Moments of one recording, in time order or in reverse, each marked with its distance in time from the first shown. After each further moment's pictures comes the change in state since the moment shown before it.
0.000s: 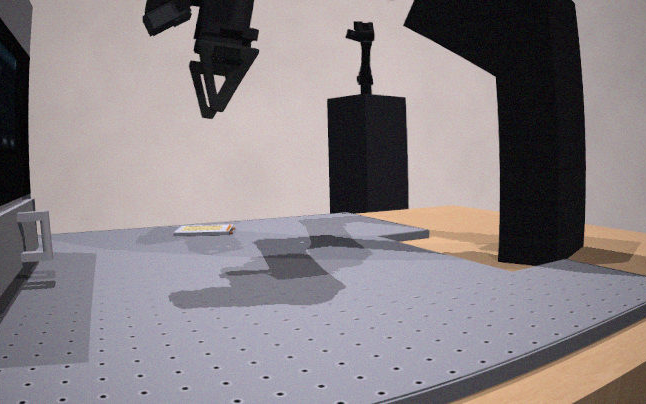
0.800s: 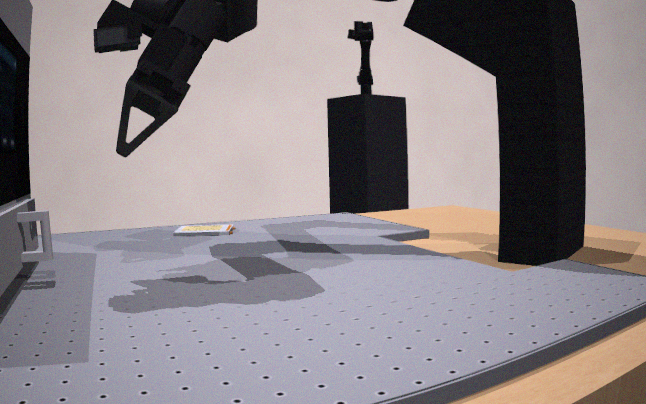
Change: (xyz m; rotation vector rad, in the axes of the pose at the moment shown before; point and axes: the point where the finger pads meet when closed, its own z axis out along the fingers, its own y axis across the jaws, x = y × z) arm -0.101 0.010 0.058 -0.004 -0.376 -0.050
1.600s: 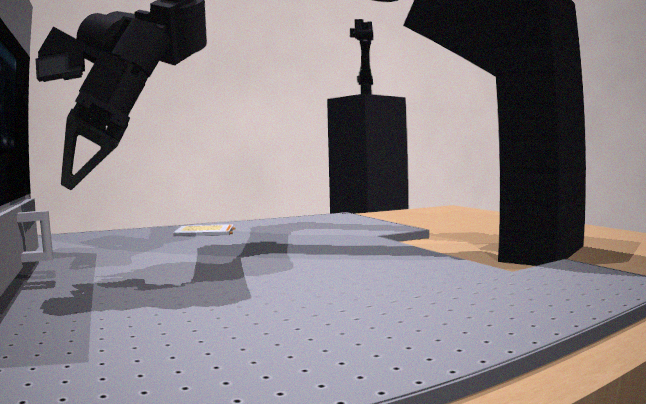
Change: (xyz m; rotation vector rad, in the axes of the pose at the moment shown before) arm -0.042 0.006 0.062 -0.002 0.006 -0.014
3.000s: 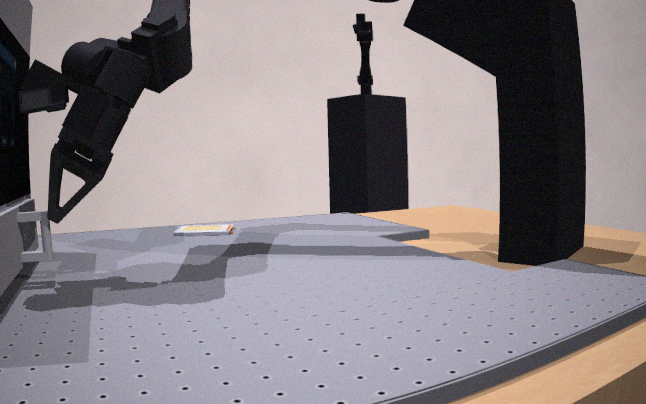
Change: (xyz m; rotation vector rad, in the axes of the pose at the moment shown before) arm 0.001 -0.002 0.041 0.002 0.002 0.003
